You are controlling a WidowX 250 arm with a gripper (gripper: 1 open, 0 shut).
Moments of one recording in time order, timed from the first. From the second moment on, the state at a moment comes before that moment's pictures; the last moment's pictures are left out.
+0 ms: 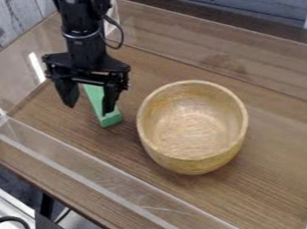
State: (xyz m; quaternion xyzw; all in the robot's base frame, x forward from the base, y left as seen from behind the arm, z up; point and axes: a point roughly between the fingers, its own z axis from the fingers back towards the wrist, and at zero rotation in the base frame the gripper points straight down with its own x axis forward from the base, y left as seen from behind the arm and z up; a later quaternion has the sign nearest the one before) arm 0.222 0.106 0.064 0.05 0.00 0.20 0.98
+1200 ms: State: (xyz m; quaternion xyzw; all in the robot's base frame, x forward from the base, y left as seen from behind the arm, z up) arm 0.230 0.097 0.060 0.00 0.01 0.18 0.98
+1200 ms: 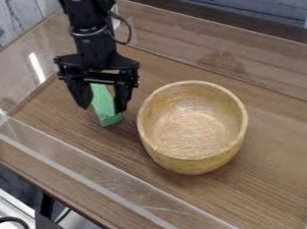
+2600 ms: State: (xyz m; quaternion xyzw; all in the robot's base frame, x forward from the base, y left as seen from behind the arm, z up) arm 0.266 0.092 0.068 0.03 -0.02 0.19 0.98
